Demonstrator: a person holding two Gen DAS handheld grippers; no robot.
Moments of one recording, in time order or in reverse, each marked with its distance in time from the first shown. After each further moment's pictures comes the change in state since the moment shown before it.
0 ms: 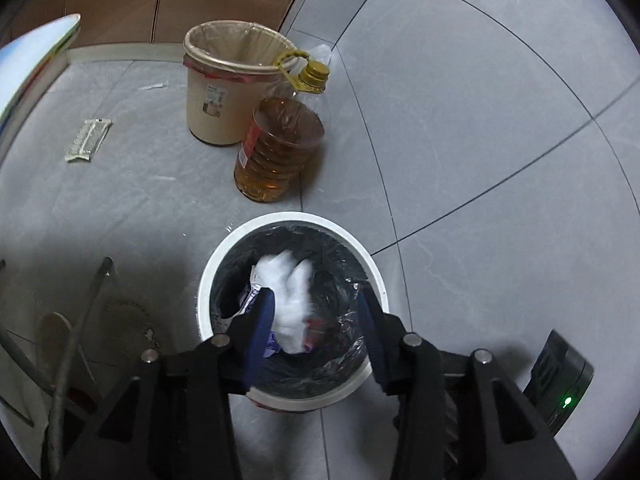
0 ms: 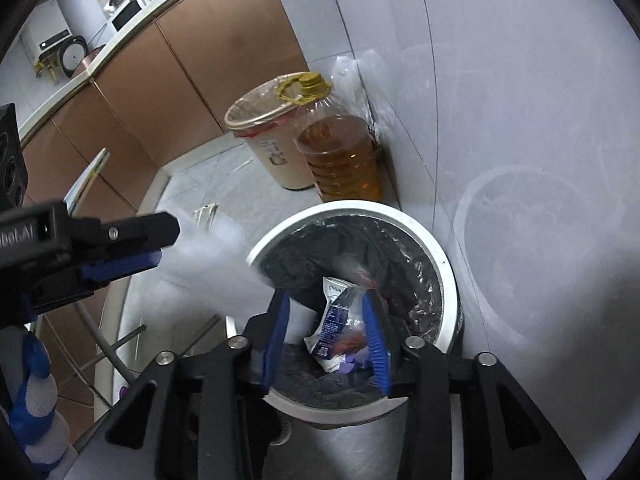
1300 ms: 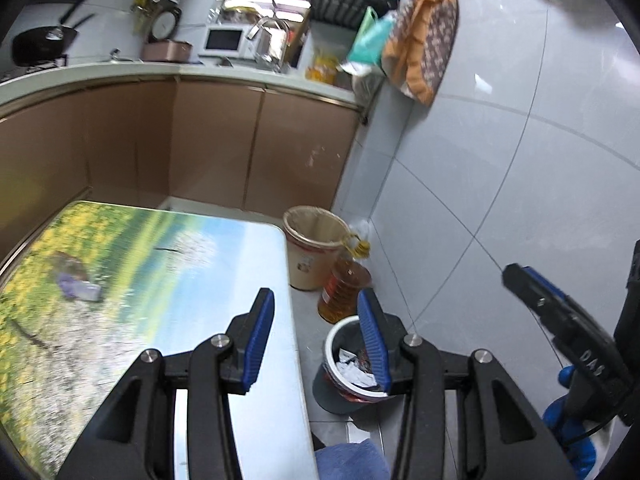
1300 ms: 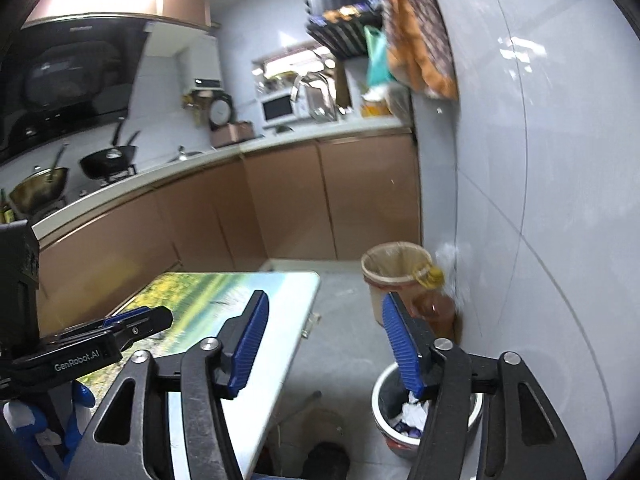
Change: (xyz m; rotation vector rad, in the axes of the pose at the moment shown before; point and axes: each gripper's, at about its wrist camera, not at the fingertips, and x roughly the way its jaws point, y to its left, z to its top) left arm -0.390 0.032 -0.149 0.086 -0.618 0.199; right arm -0.329 0.195 -0.028 -0.347 -0.495 0.213
